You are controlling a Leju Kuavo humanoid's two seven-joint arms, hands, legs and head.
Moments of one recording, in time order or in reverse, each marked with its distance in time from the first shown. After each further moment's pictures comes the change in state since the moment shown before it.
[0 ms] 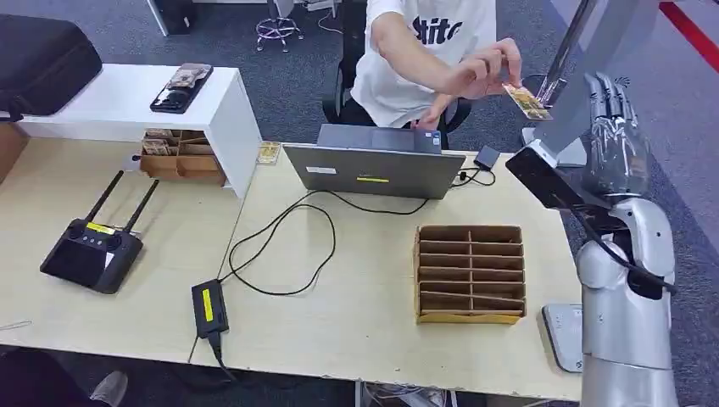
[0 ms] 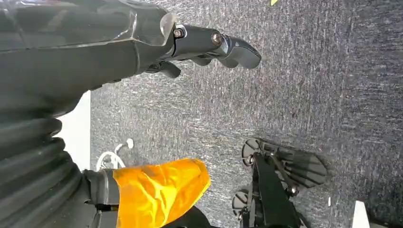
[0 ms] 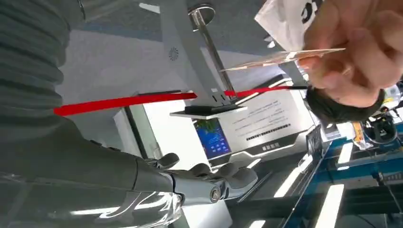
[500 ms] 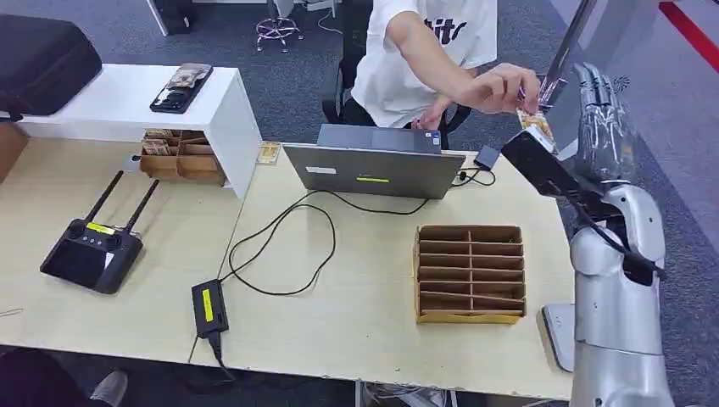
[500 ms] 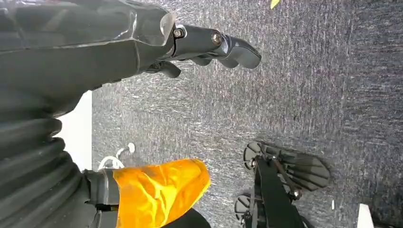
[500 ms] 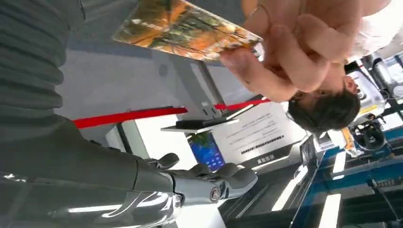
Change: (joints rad) left arm 0.000 0.008 -0.021 0.000 0.000 0.001 0.008; right arm -0.057 0.052 0.000 0.040 -0.053 0.044 0.000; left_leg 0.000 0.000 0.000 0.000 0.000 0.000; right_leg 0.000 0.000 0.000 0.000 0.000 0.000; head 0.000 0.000
